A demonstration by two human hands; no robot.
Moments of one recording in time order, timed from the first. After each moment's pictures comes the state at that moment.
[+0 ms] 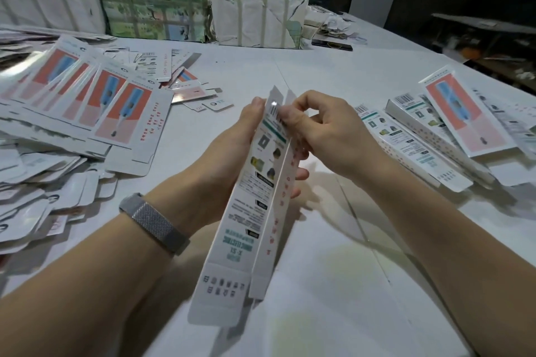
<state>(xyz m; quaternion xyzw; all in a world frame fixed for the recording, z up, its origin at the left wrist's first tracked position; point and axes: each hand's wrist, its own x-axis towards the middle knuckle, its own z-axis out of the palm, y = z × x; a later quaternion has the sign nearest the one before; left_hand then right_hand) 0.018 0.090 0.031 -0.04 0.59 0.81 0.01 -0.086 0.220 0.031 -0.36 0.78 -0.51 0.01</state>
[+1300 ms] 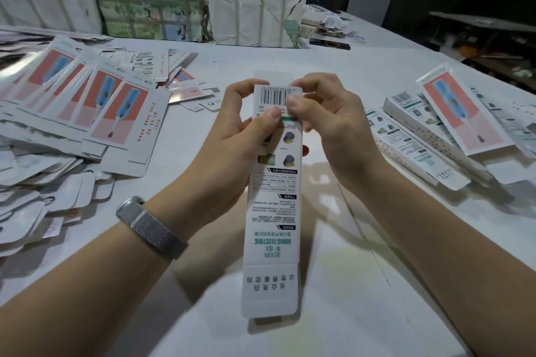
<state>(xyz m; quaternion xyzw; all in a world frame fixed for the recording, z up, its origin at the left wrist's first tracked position) 0.015 0.088 0.022 0.07 0.60 0.79 -0.11 -0.075 0.218 0.035 -0.33 0.68 -0.65 0.00</state>
